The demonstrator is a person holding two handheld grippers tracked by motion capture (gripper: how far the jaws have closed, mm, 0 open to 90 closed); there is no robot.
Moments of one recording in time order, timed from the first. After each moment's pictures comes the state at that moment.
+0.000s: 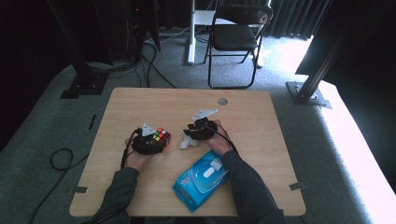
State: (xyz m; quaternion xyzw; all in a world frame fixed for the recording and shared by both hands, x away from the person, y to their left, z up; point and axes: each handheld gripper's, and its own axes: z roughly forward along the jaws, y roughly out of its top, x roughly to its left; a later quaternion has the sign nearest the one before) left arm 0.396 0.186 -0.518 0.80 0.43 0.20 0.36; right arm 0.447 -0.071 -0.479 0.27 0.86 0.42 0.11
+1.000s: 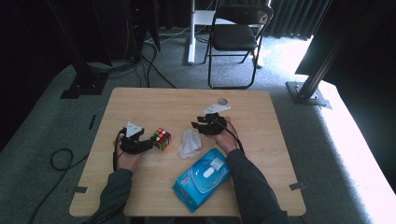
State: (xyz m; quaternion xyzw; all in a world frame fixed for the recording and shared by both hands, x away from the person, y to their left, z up) left arm 0.383 0.220 -0.502 0.74 0.47 0.24 0.42; right arm 0.452 -0.101 -0.464 0.32 0.82 0.46 0.14
